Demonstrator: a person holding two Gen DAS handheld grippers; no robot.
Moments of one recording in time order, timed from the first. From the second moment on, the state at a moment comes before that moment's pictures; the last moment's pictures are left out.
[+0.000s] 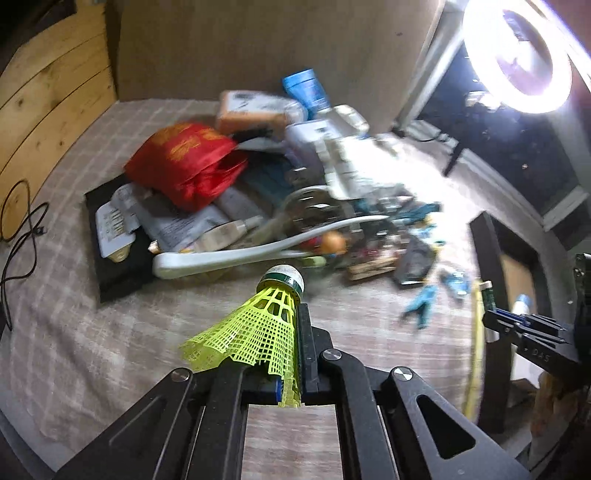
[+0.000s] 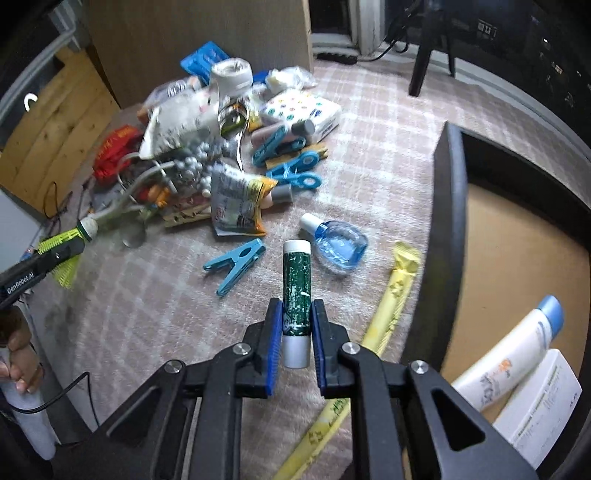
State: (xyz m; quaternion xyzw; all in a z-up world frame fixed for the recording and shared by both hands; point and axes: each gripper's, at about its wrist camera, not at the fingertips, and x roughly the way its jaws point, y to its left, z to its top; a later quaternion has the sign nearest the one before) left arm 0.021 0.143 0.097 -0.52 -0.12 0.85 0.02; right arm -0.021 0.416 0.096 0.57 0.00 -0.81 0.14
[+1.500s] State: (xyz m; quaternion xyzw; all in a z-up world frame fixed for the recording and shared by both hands) left arm 0.034 0.410 0.137 -0.51 0.02 0.83 0.21; right arm 0.043 0.615 0.140 0.52 -0.08 -0.85 0.00
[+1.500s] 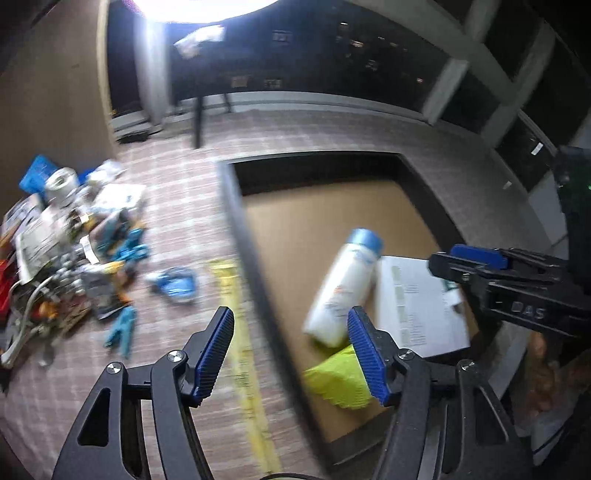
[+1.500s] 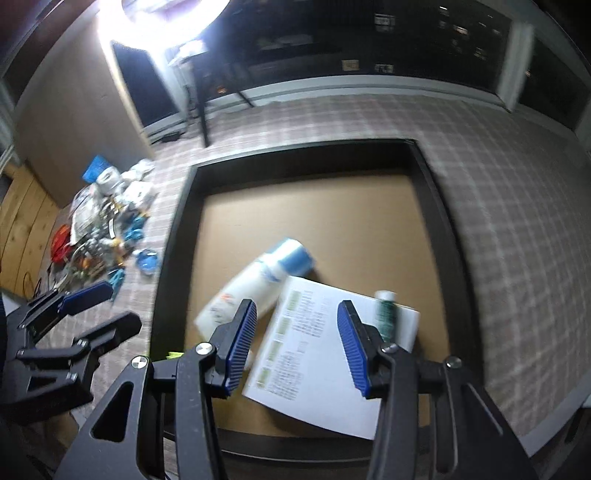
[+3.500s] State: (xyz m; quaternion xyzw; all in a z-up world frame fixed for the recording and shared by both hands) left arm -0.038 0.323 0.032 -0.56 0.08 0.81 0.13; right arm -0.096 0.387 0.041 0.61 0.15 -0.74 0.23
